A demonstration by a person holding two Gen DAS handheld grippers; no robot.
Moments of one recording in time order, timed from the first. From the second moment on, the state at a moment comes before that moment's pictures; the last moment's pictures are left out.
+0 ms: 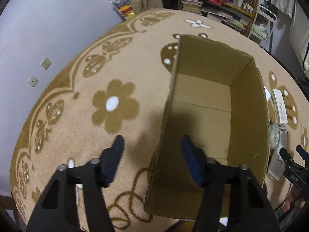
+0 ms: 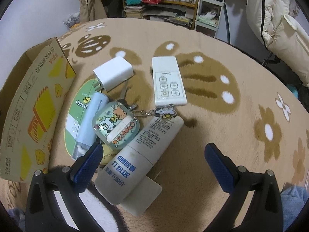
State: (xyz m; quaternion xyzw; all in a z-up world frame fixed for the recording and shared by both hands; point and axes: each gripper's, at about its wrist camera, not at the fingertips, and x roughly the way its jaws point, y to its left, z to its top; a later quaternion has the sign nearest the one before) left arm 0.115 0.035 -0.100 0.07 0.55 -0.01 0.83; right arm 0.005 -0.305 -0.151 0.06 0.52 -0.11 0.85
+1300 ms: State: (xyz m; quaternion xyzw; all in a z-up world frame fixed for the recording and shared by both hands) left arm 0.113 0.042 -0.112 0.03 0.58 0.00 0.81; right arm 0.016 -0.295 -0.174 0.10 0.54 -0.06 0.83
